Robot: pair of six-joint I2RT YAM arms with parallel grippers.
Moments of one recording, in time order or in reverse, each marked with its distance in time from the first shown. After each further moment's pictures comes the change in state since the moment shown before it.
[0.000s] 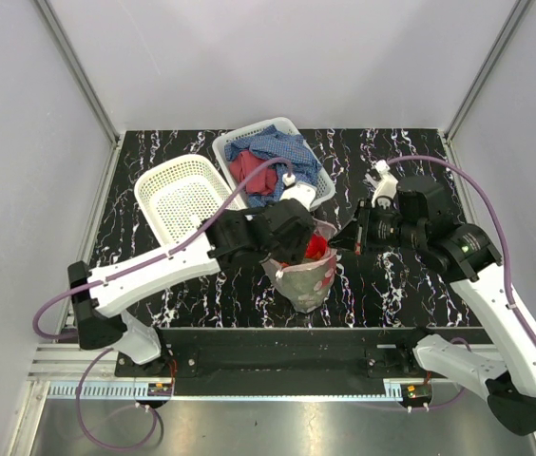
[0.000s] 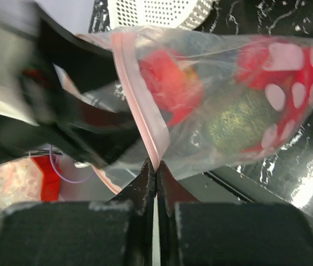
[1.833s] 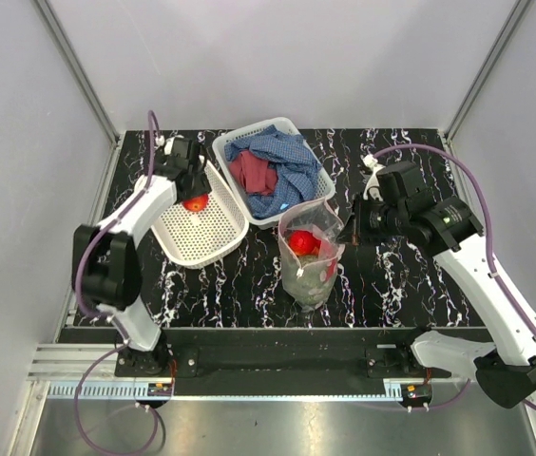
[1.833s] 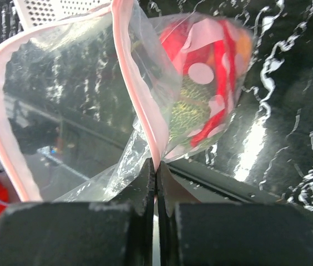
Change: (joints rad) left arm 0.913 0.150 -0.241 0.365 0.097 -0.042; right arm 0.000 0.165 0.125 -0.196 0.206 -0.109
